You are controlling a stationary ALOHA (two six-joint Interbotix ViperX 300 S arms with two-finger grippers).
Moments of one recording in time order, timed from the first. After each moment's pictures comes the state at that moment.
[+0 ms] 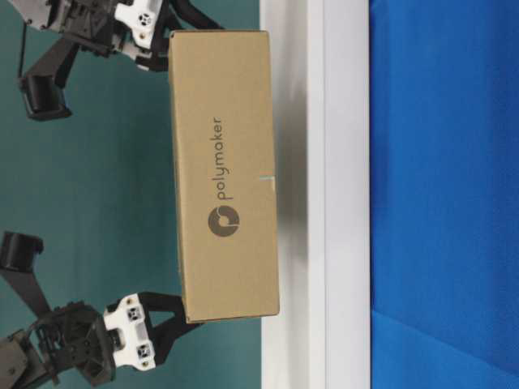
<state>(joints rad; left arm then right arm) 0.48 -0.06 0.29 0.07 0.64 0.24 -0.59 -0.07 0.38 0.31 0.81 -0.69</state>
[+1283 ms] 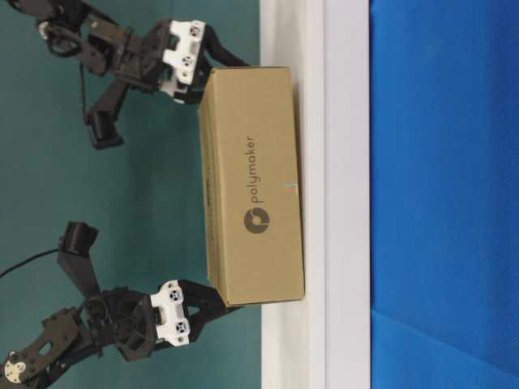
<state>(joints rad) 0.60 0.10 0.20 0.08 0.64 0.31 -0.74 0.20 0.17 0.37 0.87 -0.96</state>
